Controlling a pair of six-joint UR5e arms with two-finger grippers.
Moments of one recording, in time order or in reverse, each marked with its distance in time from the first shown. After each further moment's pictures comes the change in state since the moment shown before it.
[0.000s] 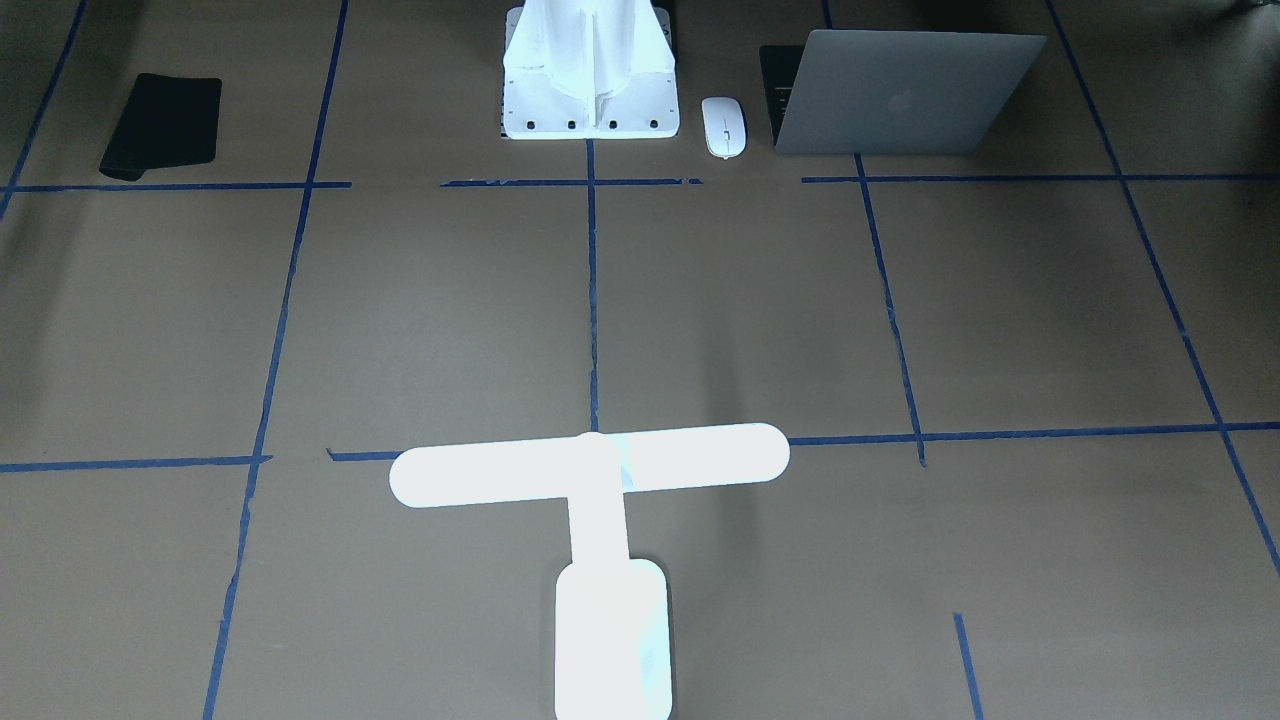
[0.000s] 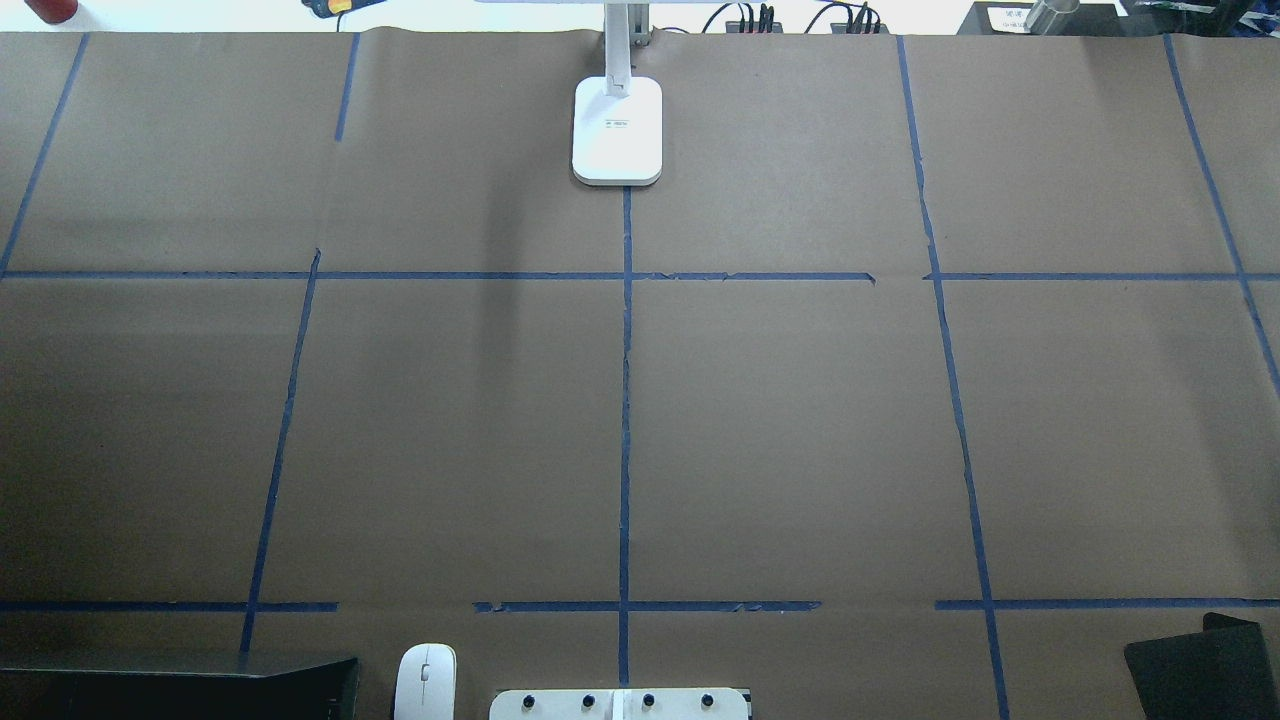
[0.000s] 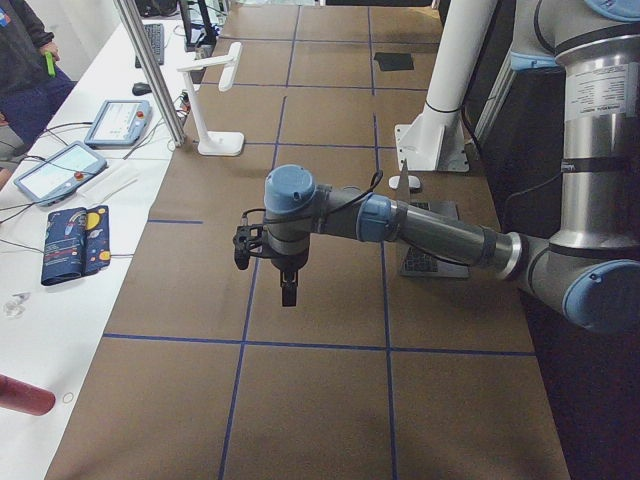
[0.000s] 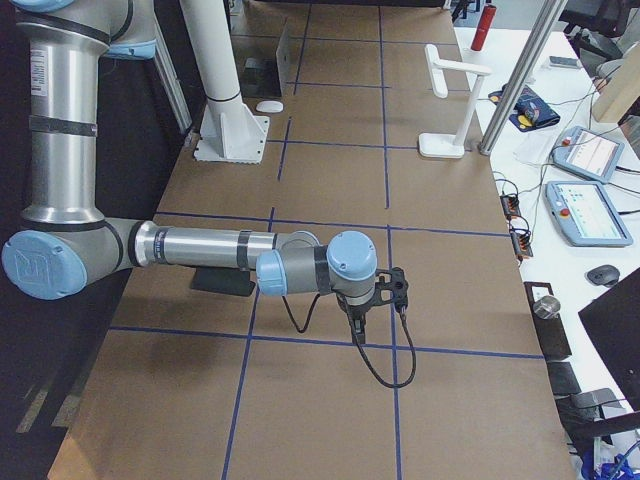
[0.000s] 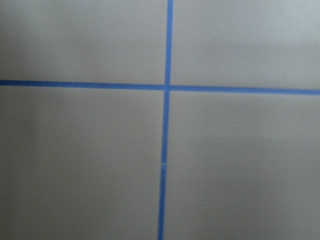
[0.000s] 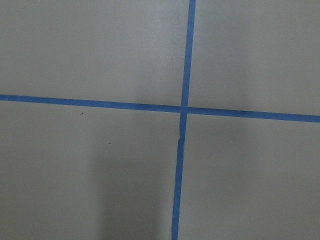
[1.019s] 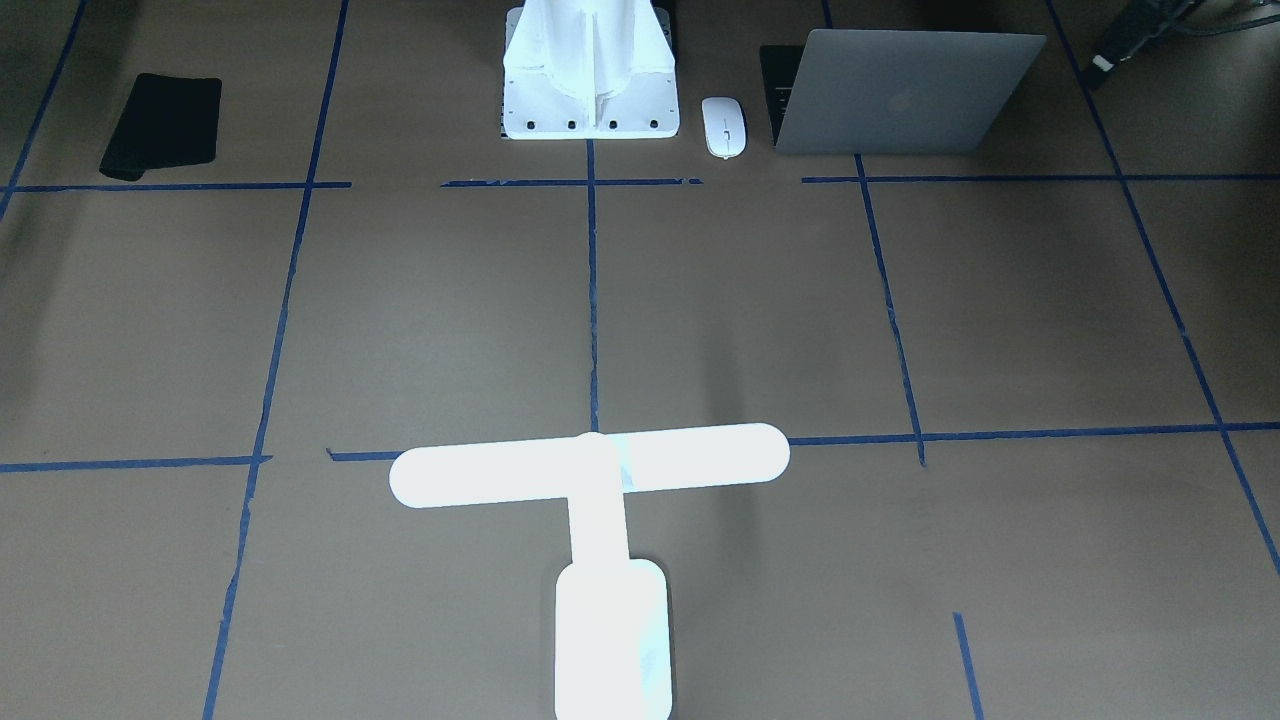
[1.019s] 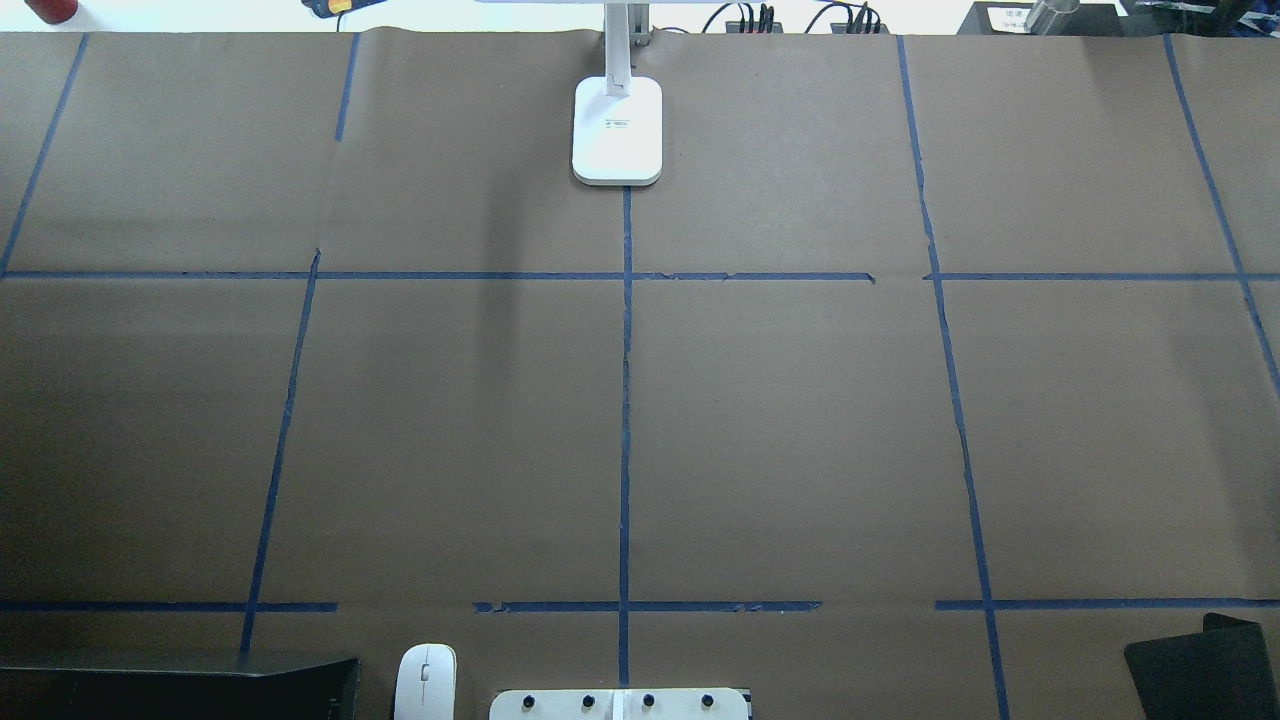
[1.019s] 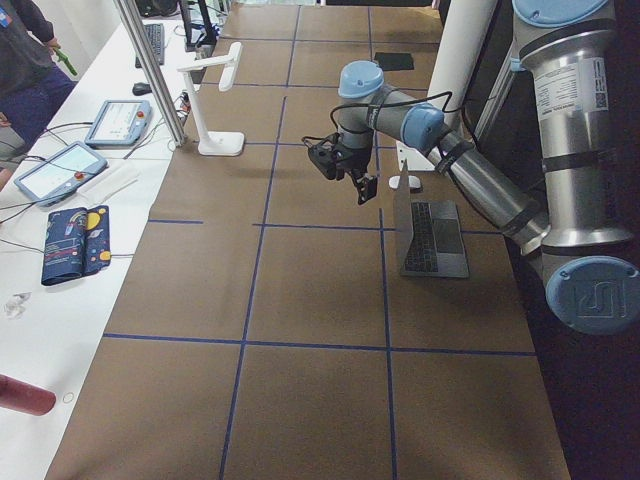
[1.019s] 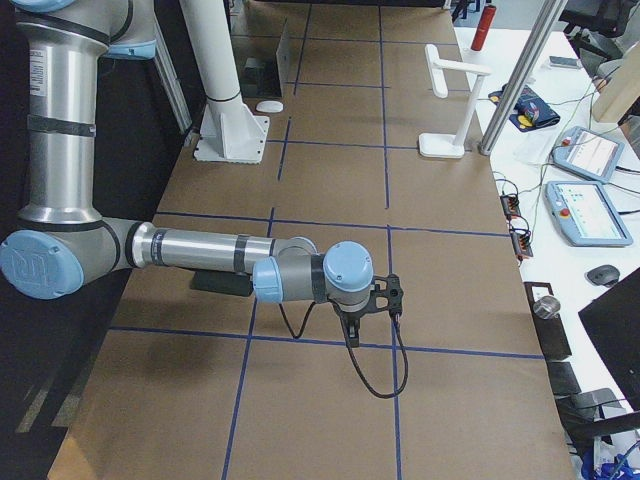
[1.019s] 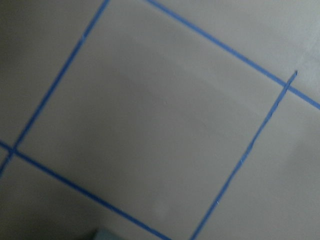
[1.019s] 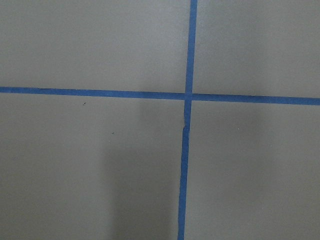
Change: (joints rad) left arm 0.486 0.092 -0.502 0.084 0.103 -1.085; right arm 0.000 -0.015 -0.023 0.007 0.047 0.001
